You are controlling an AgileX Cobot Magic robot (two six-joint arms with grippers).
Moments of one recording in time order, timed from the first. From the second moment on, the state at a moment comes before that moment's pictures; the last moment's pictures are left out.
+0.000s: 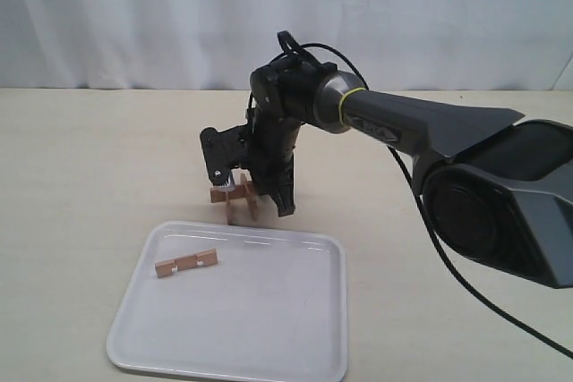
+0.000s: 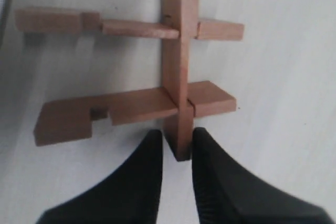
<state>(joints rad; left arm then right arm) -0.01 0.00 0.00 -0.20 0.31 0.33 0.40 2.50 -2.13 -0.09 0.97 -1.24</state>
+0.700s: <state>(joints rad) -0.01 0.00 0.00 -0.20 0.31 0.33 0.40 2.50 -2.13 -0.08 0.97 -1.24</state>
